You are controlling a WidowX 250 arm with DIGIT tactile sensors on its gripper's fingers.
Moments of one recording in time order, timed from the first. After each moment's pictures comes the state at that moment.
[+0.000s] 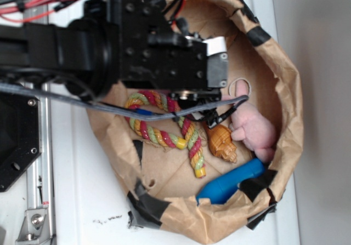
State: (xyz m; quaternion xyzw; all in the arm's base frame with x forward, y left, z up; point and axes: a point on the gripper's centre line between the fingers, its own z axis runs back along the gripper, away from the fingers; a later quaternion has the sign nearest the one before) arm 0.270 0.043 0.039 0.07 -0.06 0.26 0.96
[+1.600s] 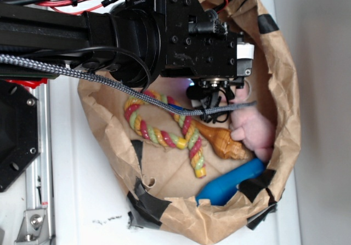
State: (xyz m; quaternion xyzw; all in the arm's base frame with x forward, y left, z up) arm 0.282 0.055 0.025 0.08 -0.03 0.09 0.99
